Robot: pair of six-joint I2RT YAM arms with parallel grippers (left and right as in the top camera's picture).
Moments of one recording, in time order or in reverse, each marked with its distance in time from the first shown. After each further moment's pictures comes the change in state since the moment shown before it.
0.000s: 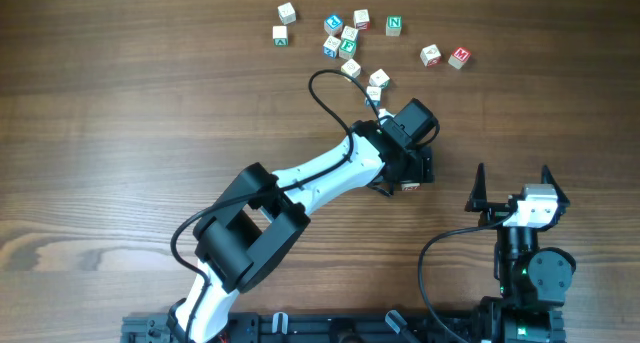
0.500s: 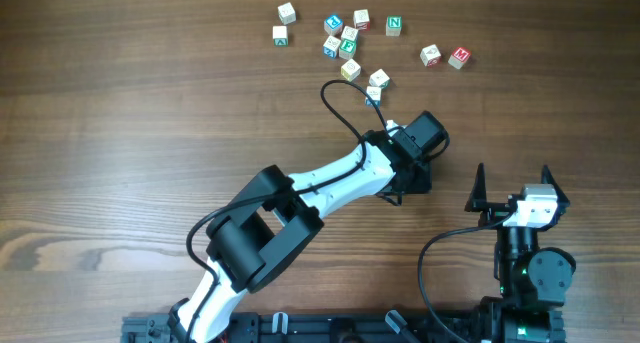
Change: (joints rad) left arm -0.047 0.046 0.006 0.019 -0.009 -0.049; right arm 0.000 0.000 0.000 0.000 0.000 -0.003
